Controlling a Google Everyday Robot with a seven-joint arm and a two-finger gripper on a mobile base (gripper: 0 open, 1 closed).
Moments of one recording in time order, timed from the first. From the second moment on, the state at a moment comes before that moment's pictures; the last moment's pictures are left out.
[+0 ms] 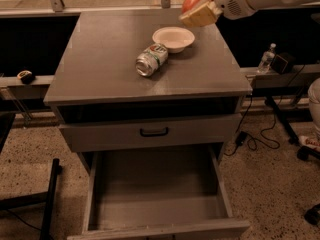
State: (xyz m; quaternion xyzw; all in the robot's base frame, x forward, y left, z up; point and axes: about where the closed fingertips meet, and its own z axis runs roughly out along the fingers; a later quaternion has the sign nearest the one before) arm 0.663 -0.093 1.041 -0.52 0.67 0.03 0.53
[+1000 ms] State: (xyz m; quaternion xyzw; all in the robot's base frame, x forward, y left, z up) arm 0.588 -0.089 0.938 -0.55 0.68 0.06 0.48
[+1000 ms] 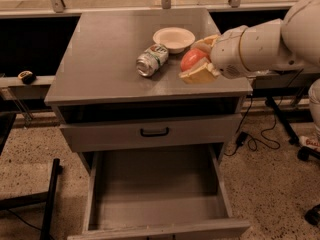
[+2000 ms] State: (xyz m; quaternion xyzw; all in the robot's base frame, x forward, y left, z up) arm 0.505 -0.104 0.785 -0.69 0.63 0.10 0.34
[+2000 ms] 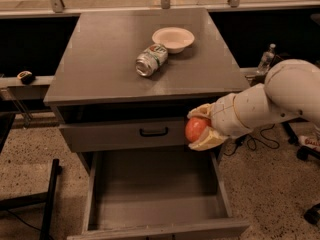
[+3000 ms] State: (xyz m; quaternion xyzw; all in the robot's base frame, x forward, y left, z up) arm 0.501 -0.096 0.698 -0.67 0.66 0.16 0.29
